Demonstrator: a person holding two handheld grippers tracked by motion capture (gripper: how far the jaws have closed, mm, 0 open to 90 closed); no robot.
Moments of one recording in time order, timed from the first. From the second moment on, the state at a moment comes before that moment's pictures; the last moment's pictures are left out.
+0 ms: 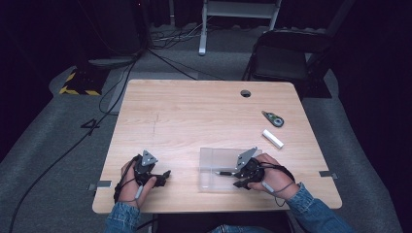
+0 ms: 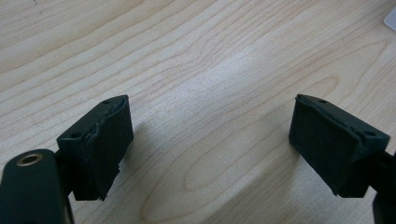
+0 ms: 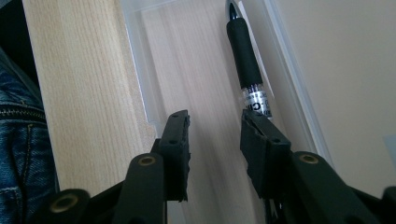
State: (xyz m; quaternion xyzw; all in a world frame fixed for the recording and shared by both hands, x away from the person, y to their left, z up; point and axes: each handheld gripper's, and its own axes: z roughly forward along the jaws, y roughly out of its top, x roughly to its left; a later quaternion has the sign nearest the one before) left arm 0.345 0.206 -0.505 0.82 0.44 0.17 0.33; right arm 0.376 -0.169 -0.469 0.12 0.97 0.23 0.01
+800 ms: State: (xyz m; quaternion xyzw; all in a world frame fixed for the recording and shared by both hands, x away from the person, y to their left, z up) left arm 0.345 0.206 -0.505 0.82 0.44 0.17 0.33; right arm 0.381 -0.184 -0.446 0.17 0.94 0.28 0.02
